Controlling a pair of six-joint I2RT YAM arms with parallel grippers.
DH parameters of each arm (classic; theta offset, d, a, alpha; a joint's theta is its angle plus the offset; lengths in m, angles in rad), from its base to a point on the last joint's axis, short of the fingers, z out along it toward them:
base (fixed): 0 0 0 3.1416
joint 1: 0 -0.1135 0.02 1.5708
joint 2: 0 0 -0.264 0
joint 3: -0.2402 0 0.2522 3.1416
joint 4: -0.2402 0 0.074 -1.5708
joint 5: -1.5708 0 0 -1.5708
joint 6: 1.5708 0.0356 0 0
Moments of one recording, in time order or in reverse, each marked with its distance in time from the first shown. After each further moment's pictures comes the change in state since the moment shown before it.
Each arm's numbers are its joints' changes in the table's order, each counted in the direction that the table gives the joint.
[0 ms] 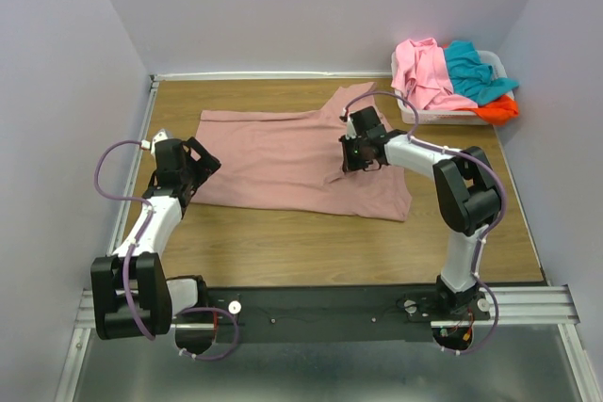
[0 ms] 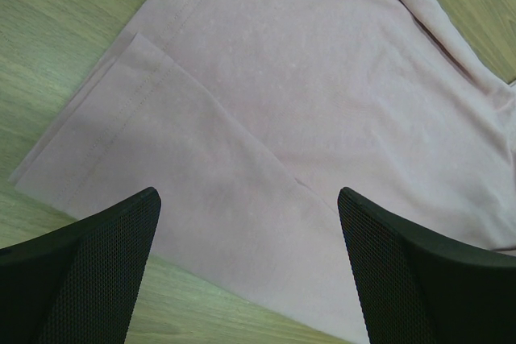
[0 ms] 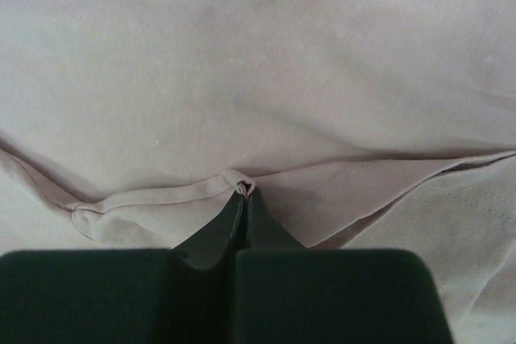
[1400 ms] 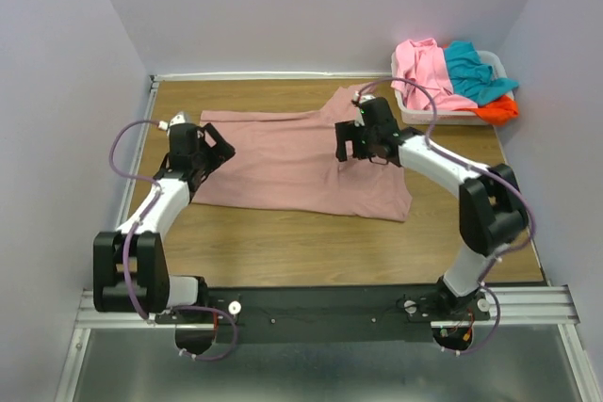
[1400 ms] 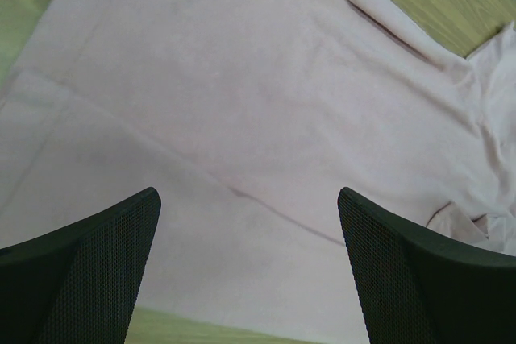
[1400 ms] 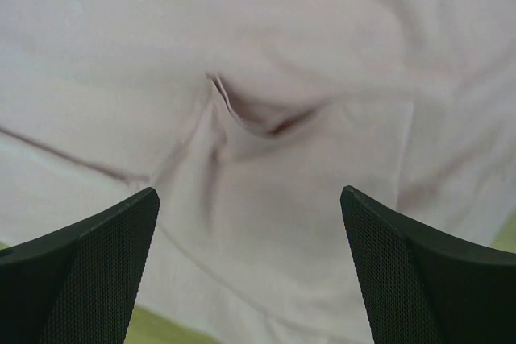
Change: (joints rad) left arm 0.089 0.096 -0.101 0.021 -0.020 0.015; right arm -0.009 -0.132 -0.021 0.006 -0.125 0.023
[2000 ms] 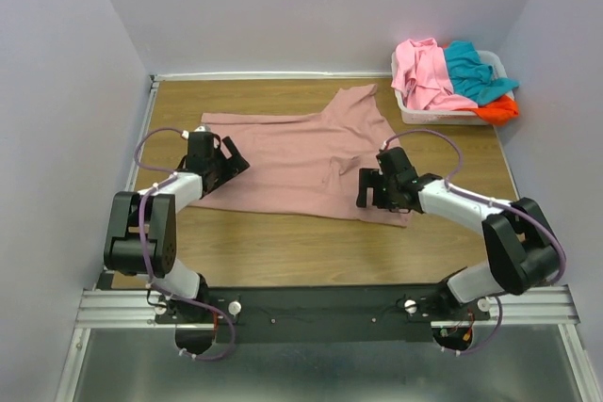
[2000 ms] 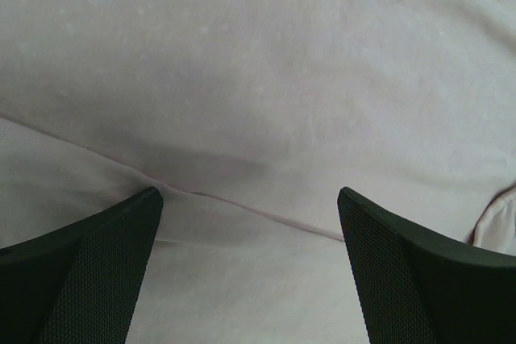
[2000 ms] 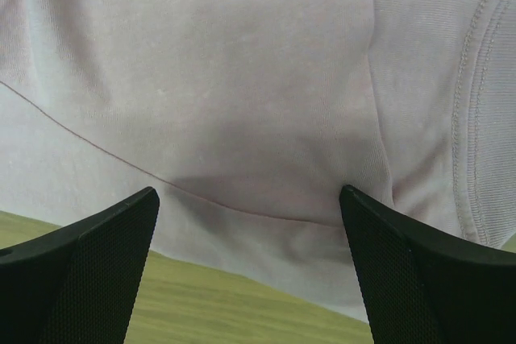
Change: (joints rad) left arm 0.058 0.277 -0.008 0.113 -0.074 0.025; right arm -0.003 -0.321 0.544 0.026 -0.062 0.264
